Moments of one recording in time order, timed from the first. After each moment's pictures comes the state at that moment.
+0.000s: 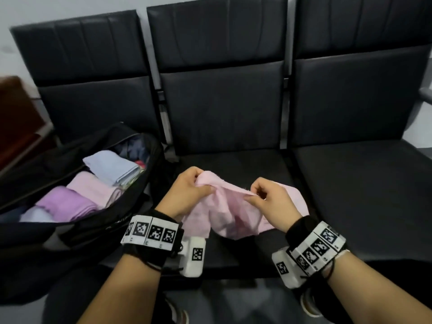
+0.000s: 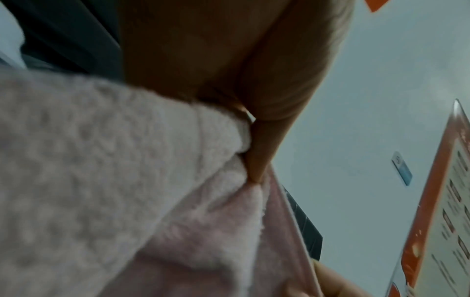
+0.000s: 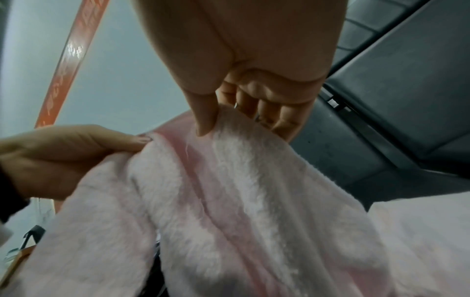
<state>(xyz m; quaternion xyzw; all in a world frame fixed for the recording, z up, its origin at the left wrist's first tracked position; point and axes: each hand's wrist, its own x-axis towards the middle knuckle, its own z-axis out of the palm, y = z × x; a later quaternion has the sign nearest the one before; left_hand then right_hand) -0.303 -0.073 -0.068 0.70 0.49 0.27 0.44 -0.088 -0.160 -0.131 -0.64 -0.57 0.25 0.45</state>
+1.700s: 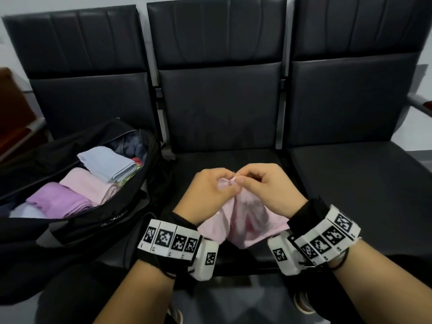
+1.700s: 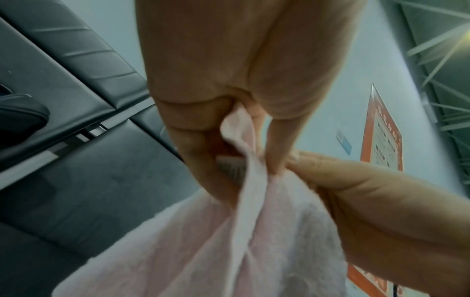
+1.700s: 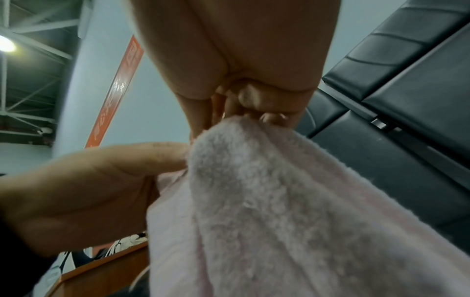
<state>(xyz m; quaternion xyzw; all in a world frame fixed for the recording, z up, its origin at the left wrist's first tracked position) -0.280 -0.114 -0.050 0.79 0.36 0.28 0.41 -0.112 -0.173 -0.052 -0.56 -0.61 0.30 0.47</state>
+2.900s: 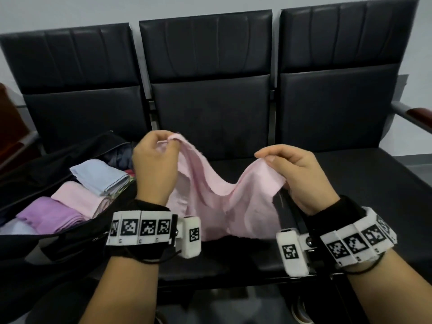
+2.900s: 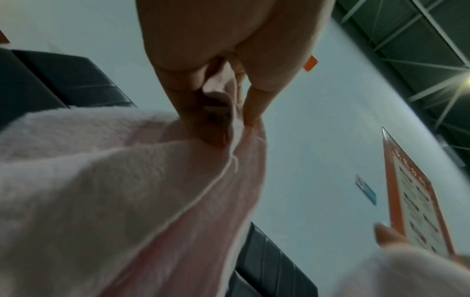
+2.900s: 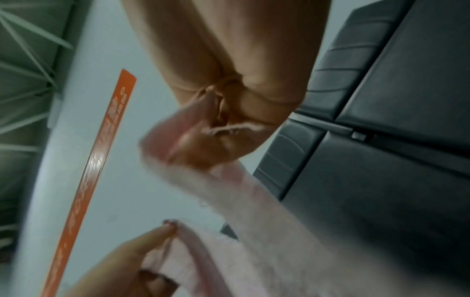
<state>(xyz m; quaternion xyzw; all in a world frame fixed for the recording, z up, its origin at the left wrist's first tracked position) -0.296 -0.065 0.000 0.63 0.46 0.58 0.24 -0.060 -0.187 -0.019 -0.51 -0.51 0.33 0.61</state>
